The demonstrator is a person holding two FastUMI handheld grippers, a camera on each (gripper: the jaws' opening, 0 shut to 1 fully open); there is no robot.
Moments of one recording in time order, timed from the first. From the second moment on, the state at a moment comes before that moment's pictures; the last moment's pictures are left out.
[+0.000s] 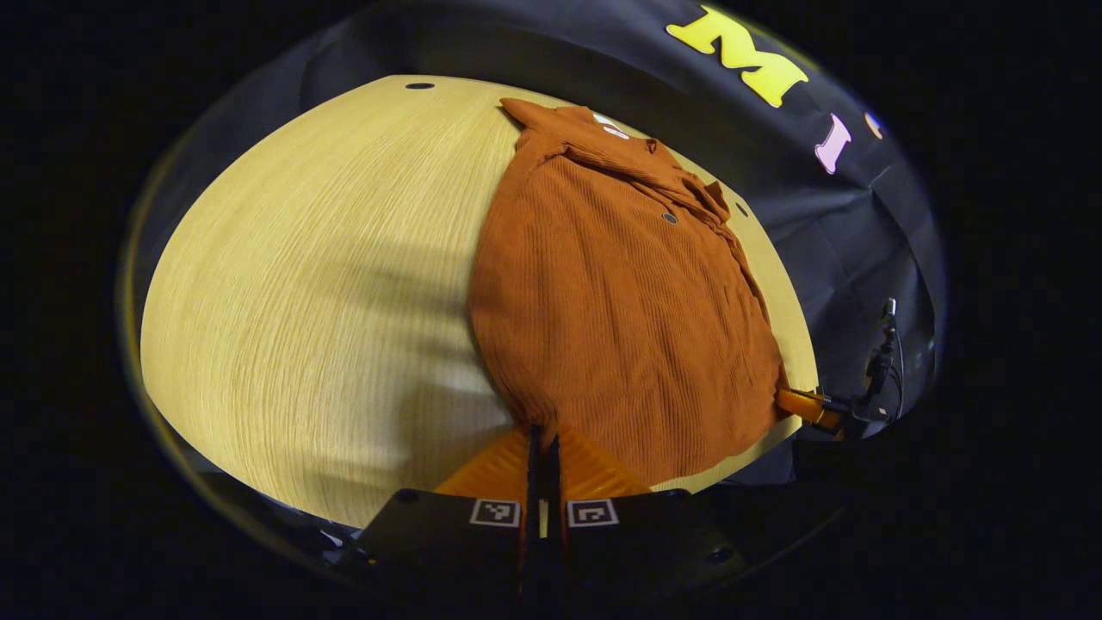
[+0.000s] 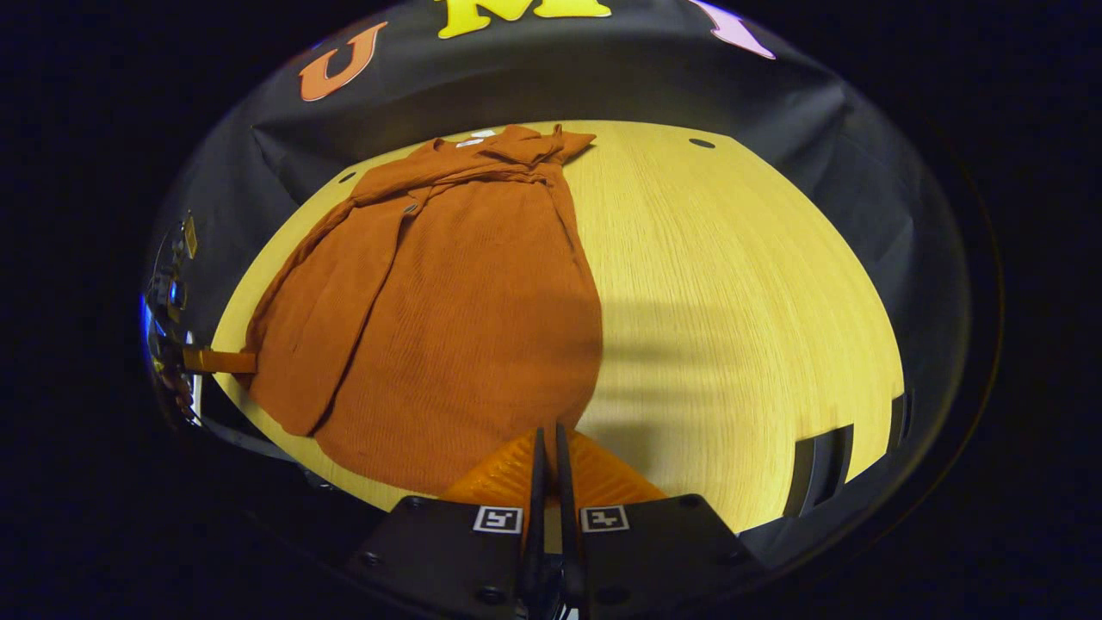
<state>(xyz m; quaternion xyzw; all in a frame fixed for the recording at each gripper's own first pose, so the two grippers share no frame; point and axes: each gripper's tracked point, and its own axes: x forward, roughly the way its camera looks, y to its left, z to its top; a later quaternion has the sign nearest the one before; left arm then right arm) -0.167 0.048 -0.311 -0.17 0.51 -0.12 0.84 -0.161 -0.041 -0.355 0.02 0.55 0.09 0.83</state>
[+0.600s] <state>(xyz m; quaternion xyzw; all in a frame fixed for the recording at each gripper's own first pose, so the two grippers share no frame) -0.093 0.034 -0.219 -0.15 0.41 -0.19 0.88 -0.059 -0.034 -0.265 0.05 0.45 0.11 0.89</state>
